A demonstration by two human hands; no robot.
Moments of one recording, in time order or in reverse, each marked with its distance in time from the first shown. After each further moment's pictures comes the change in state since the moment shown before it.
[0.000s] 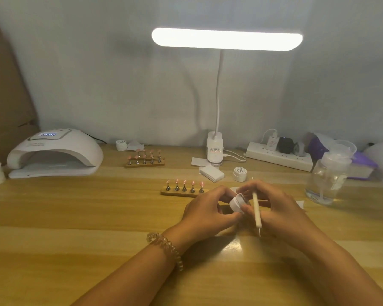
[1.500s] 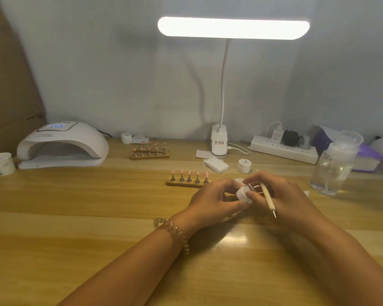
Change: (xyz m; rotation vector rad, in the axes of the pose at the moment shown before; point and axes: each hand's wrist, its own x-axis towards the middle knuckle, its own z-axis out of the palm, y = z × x) left_hand 0.002 -0.004 0.001 -0.193 -0.050 0.020; right_hand -0.002 -0.001 -0.002 -0.194 0.035 -0.059
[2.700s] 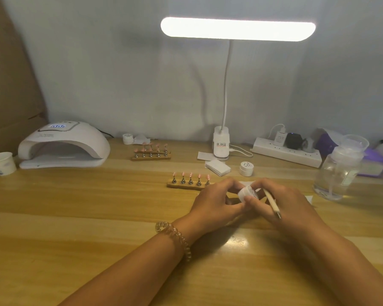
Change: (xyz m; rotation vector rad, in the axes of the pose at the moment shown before) left_hand 0.000 0.002 0.003 0.100 0.093 0.066; right_hand -0.002 -0.003 0.001 -0.147 -0.042 0.049
